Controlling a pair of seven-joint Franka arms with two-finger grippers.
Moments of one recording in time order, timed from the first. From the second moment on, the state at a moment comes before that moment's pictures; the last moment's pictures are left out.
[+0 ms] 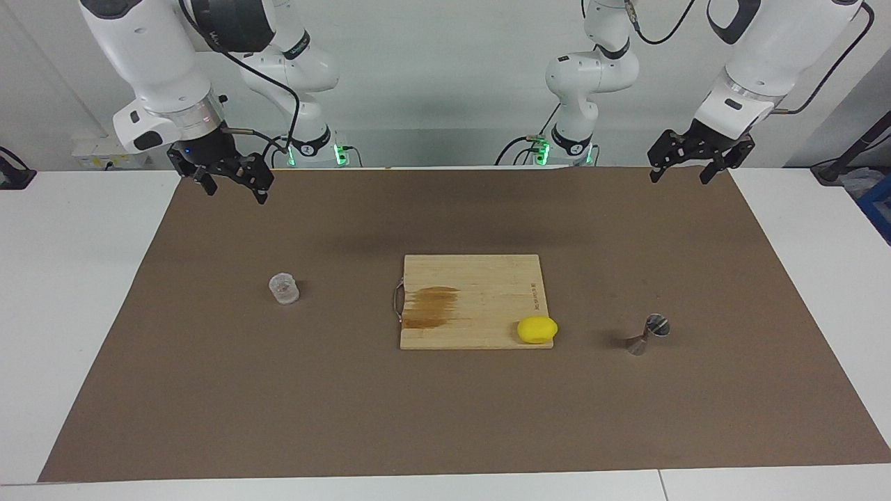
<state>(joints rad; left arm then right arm) 0.06 -0.04 -0.13 -1.60 -0.04 1.51 0.02 0.03 0.01 0.03 -1.58 -0.01 1.54 0.29</state>
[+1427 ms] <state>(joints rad) 0.03 0.03 -0.13 -1.60 -0.06 1.50 0.02 0.03 0.01 0.03 -1.58 -0.01 1.54 0.29</state>
